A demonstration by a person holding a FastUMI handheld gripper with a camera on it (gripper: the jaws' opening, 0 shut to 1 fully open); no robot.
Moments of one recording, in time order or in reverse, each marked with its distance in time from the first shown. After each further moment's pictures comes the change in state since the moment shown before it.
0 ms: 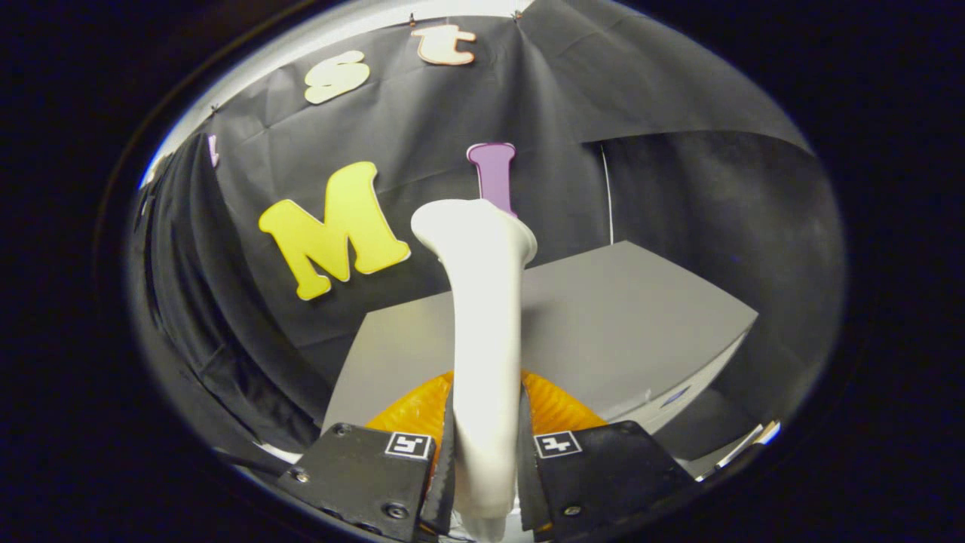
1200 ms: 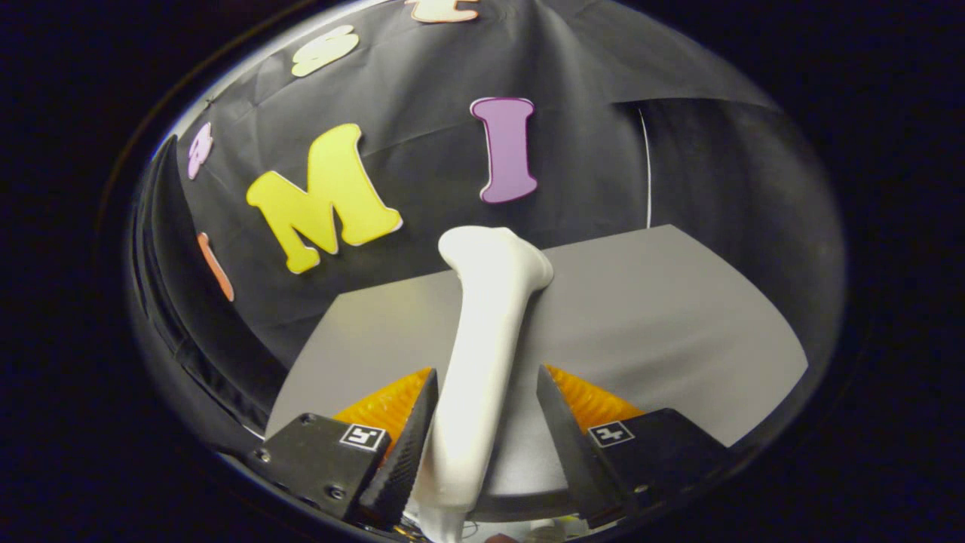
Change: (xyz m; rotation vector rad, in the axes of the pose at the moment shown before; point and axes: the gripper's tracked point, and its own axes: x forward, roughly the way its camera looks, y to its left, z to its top) arm 0.114 -0.050 0.010 -0.073 0.192 0.096
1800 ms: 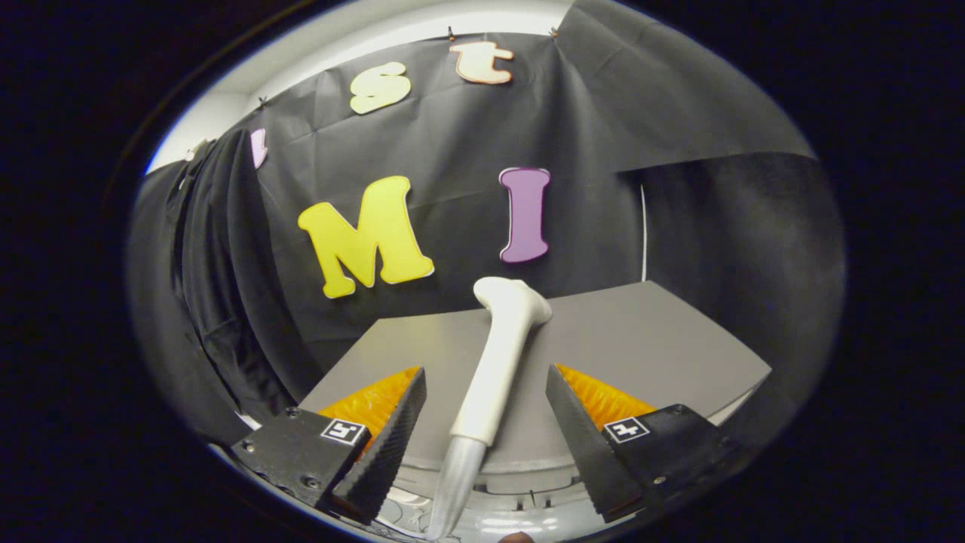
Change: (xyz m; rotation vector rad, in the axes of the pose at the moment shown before) arm -0.072 0.016 0.000 -0.067 -0.241 0.077
